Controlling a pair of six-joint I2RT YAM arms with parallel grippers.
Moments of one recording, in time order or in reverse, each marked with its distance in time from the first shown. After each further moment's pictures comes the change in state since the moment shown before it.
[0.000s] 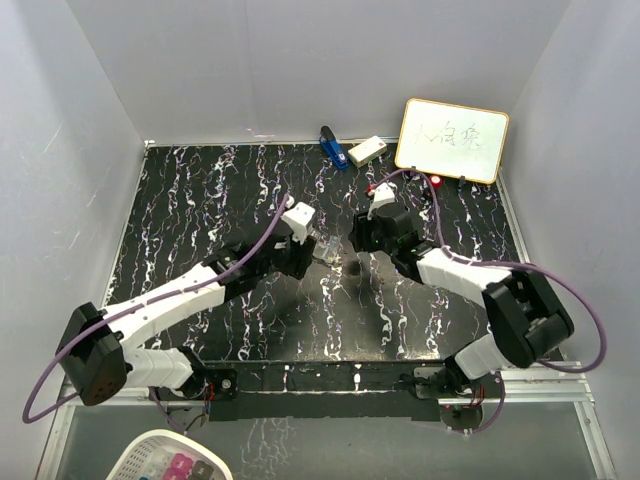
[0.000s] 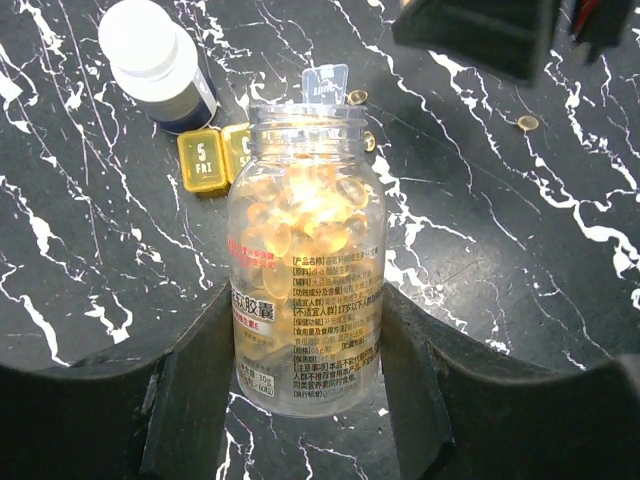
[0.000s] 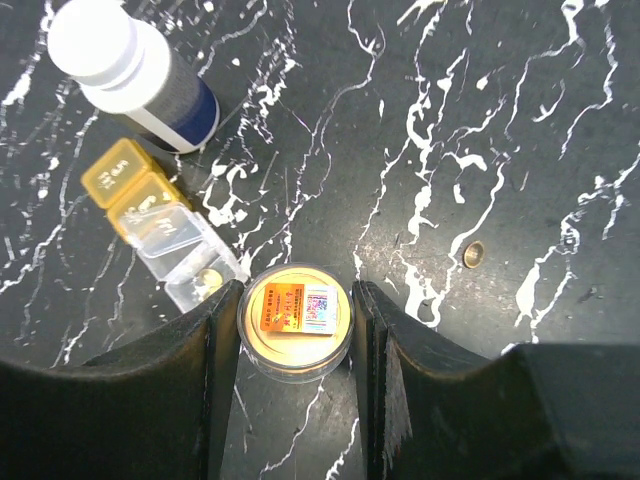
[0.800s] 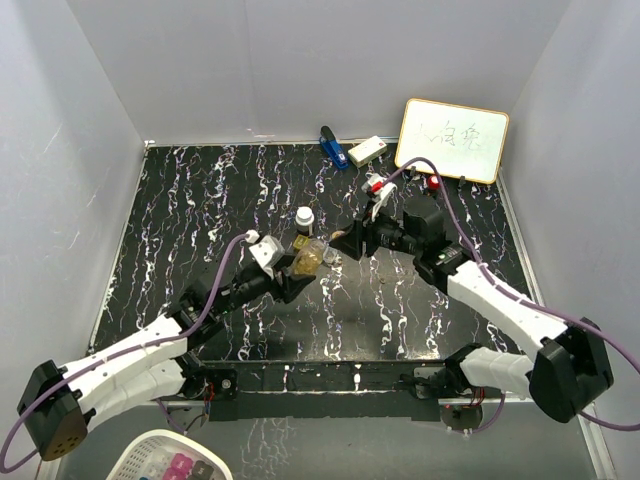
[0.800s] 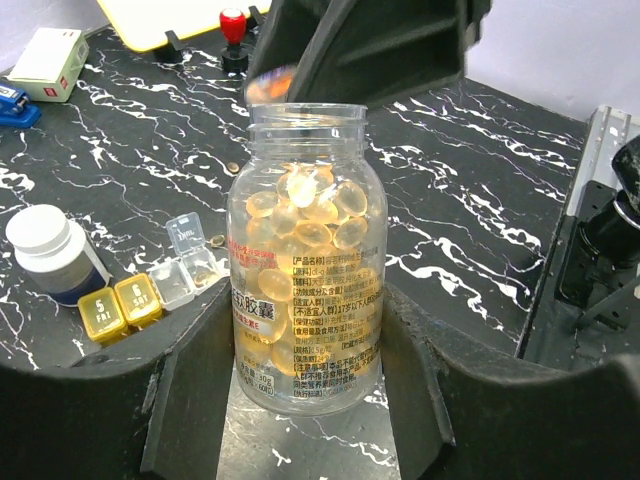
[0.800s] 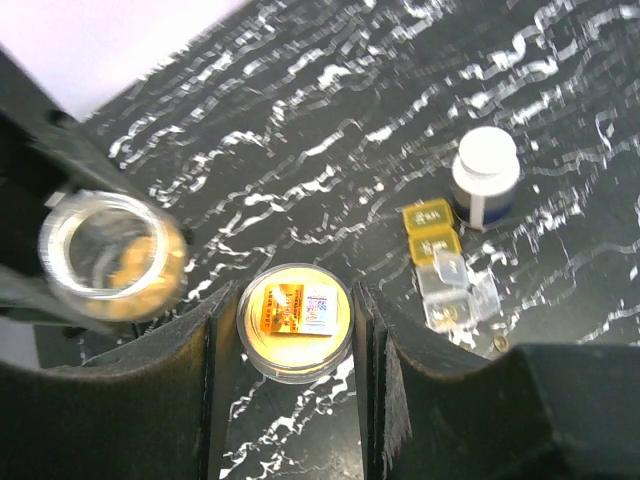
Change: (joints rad) left arm 0.002 -0.426 -0.468 0.609 0.342 0.077; right arm 0.010 -0.333 0.048 -0.112 -0.551 -0.051
